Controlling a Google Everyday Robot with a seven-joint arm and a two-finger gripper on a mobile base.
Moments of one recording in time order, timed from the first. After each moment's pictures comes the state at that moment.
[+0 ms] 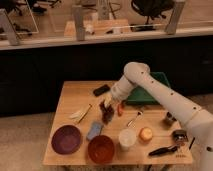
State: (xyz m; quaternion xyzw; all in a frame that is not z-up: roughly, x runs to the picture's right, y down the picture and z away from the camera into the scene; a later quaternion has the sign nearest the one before) arm 0.026 0.088 0.780 -0.03 -0.44 -0.65 0.62
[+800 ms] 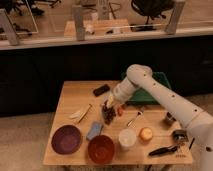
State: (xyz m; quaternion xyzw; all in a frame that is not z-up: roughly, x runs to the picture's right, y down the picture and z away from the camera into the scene) arm 0.036 0.093 0.794 -0.04 -0.44 -0.63 0.64
